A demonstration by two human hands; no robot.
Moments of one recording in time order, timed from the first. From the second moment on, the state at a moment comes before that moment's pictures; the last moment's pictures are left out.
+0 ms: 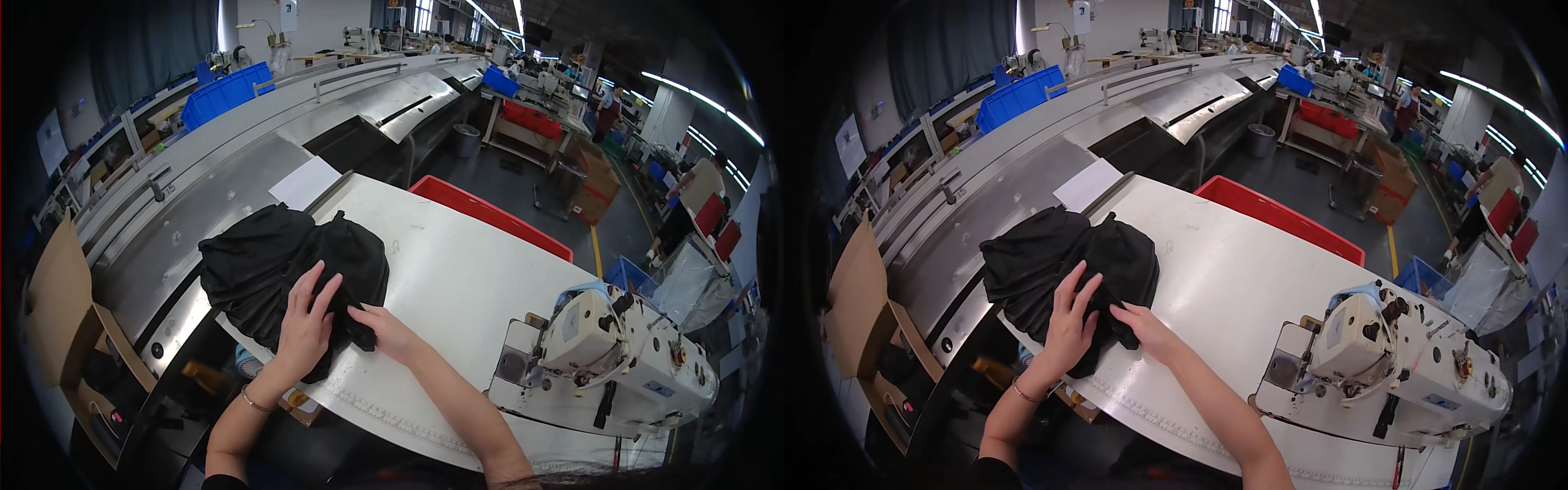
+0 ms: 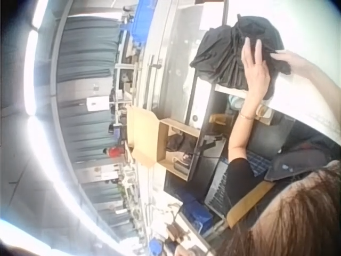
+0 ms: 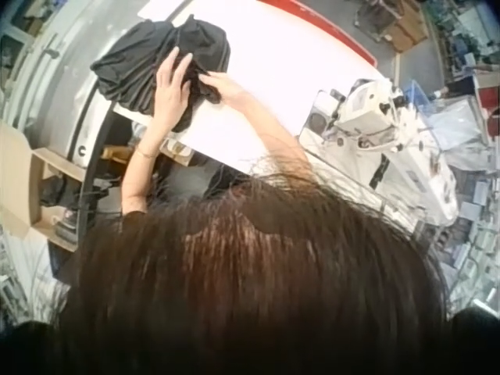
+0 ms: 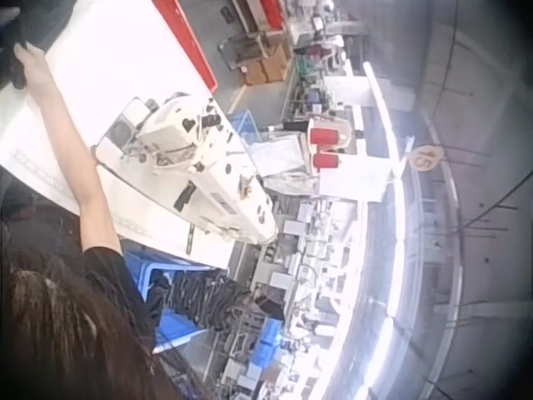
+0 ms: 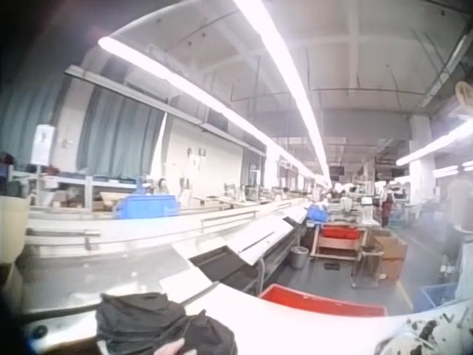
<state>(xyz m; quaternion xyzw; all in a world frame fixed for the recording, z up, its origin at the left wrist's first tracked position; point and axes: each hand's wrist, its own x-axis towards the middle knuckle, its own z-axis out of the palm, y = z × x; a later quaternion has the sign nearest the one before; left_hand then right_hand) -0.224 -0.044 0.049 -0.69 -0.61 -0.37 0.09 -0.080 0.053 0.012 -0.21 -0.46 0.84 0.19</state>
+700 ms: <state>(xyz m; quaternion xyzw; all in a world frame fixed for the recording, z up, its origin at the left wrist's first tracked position) -0.239 0.016 0.061 -0.71 -0.68 -0.18 -0.06 0.050 0.106 0.178 -0.22 -0.57 0.45 0.65</state>
